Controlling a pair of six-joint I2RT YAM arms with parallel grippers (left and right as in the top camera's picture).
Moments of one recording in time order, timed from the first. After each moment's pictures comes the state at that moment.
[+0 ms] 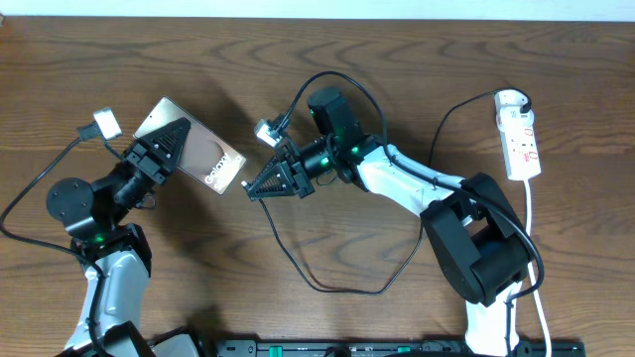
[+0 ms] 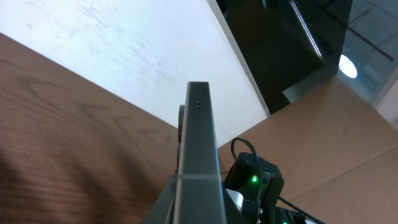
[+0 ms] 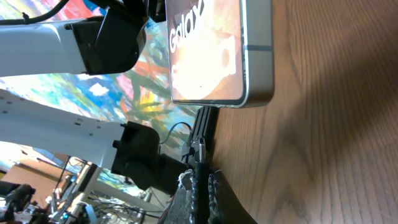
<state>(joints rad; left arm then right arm) 0.44 1.28 0.48 0.96 1.09 -1.09 0.63 2.07 1.33 0.12 -1.40 0.22</state>
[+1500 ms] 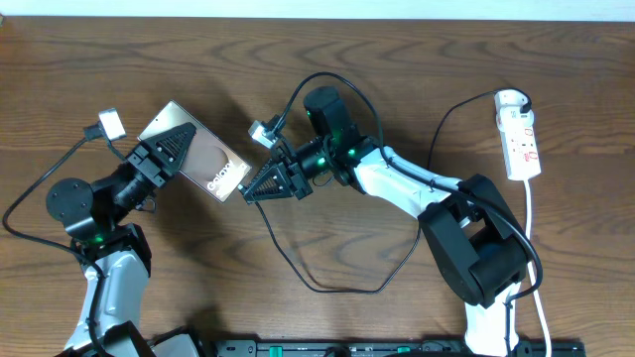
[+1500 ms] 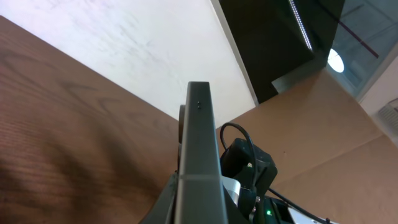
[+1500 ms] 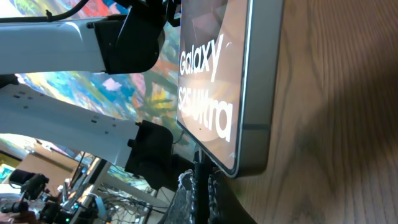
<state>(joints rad) 0.44 1.28 0.48 0.97 1.17 -1.16 0.64 2.07 1.33 0.21 -1.45 0.28</state>
